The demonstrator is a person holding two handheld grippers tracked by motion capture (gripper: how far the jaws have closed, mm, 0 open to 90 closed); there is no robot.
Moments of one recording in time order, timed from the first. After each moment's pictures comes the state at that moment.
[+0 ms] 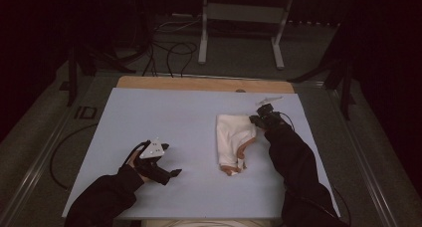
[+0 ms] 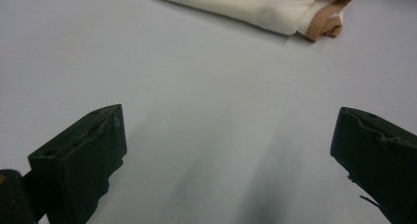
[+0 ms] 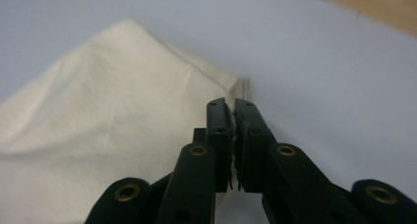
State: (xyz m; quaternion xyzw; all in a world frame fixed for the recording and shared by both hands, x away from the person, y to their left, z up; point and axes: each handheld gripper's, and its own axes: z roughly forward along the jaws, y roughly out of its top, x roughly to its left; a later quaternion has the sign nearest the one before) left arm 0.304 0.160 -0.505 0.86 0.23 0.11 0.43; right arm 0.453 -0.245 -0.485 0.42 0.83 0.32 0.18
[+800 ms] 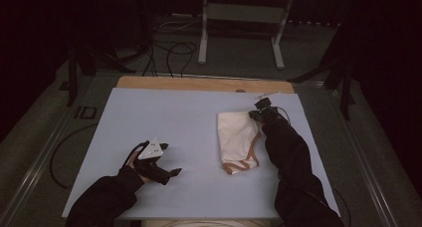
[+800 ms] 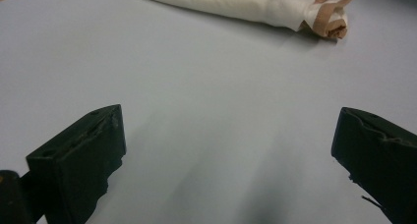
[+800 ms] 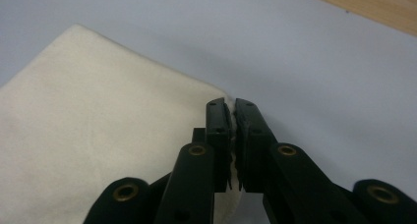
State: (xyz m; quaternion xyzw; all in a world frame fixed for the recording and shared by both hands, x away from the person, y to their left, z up) left arm 0.304 0.165 -0.507 0.85 0.24 0.12 0.45; right arm 0.485 -0.245 -0.501 0.45 0.82 0.31 0.17
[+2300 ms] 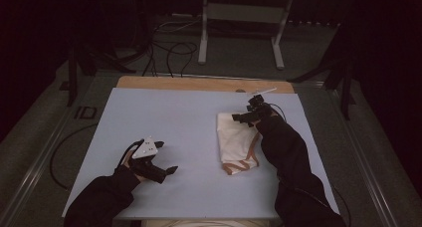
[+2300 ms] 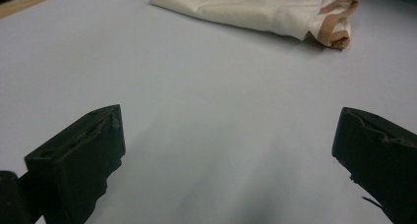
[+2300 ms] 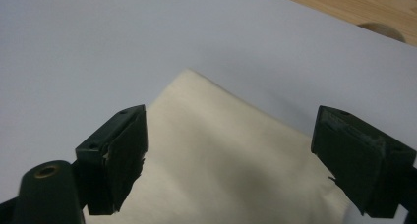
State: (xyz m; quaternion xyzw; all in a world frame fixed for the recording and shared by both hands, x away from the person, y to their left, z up) left arm 0.303 0.175 -0.501 0.84 0.25 0.13 0.46; right arm 0.476 -0.215 -0.474 0.41 0.83 0.38 0.10
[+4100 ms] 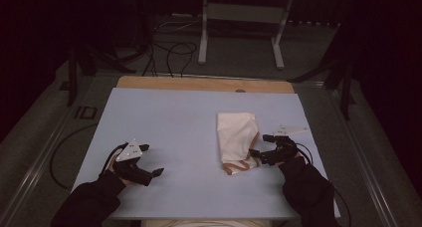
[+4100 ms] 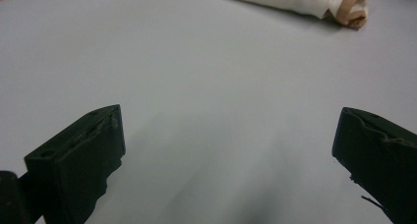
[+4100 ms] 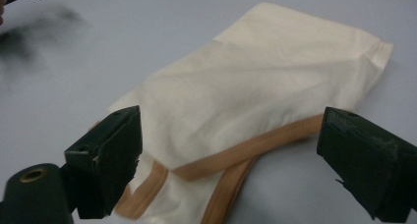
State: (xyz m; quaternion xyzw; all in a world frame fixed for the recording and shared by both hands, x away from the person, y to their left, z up) left arm 0.292 0.215 -0.504 0.84 0.29 0.14 0.44; right arm 0.342 -0.273 -0.485 0.36 0.81 0.45 0.10
